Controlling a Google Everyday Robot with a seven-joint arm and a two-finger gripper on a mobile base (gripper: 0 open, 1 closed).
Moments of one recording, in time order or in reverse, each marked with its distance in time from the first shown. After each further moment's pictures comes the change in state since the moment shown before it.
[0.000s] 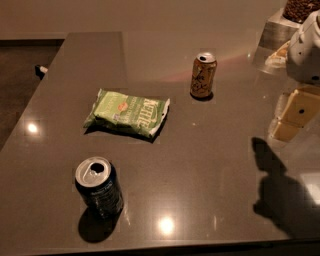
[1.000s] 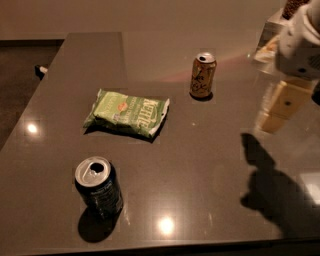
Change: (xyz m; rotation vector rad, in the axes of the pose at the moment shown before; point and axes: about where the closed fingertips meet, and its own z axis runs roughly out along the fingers) arm -0.023 -0.009 0.005 -0.006 -0.055 -0.014
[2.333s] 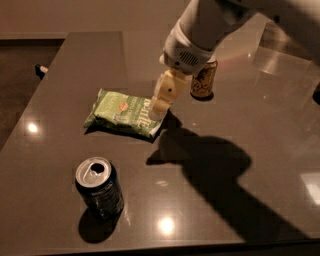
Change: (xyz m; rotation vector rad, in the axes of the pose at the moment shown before) arm -0.172 -0.026 0.096 -0.151 -0.260 -0.027
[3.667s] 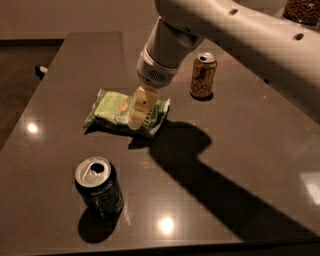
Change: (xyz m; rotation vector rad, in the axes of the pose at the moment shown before) arm -0.026 -0.015 0.080 -0.018 0.036 -0.052
